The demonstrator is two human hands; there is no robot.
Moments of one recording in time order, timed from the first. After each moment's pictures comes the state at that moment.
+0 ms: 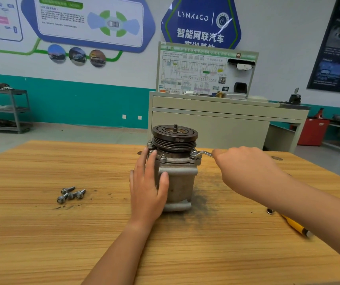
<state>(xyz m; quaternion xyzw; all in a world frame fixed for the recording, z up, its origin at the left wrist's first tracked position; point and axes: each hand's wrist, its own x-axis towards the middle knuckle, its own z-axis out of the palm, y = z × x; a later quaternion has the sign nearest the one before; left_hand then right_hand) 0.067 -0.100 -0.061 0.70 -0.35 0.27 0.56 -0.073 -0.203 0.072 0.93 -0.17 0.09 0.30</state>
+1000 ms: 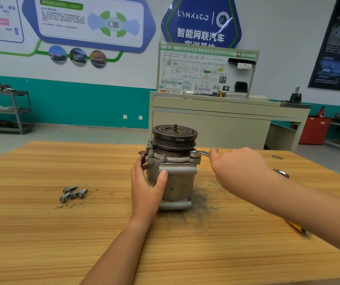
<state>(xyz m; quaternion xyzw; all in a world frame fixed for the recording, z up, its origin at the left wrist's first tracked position) 0.069 -0.099 -0.061 0.67 -0.25 0.14 0.69 -0.071 -0.200 0.066 0.92 -0.15 0.05 0.37</state>
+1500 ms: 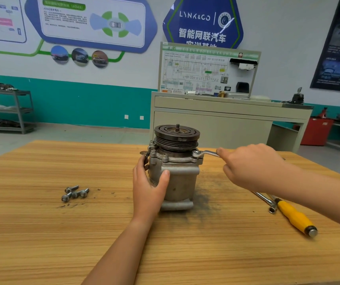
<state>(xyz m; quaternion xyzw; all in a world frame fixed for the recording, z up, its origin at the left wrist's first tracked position) 0.070 -0.099 -0.062 0.67 -0.25 0.13 0.69 -0.071 -0.228 0.069 0.93 -0.14 0.11 0.33</state>
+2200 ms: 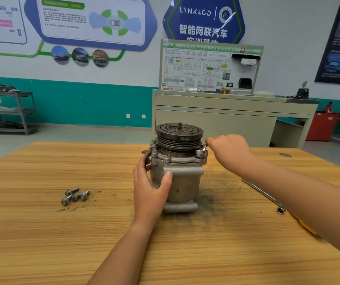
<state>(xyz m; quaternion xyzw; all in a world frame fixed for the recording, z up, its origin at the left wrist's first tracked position) 0.075 -0.099 -0.064 0.68 -0.26 0.14 0.67 0.001 -0.261 0.049 0.92 -0.15 0.19 0.30</state>
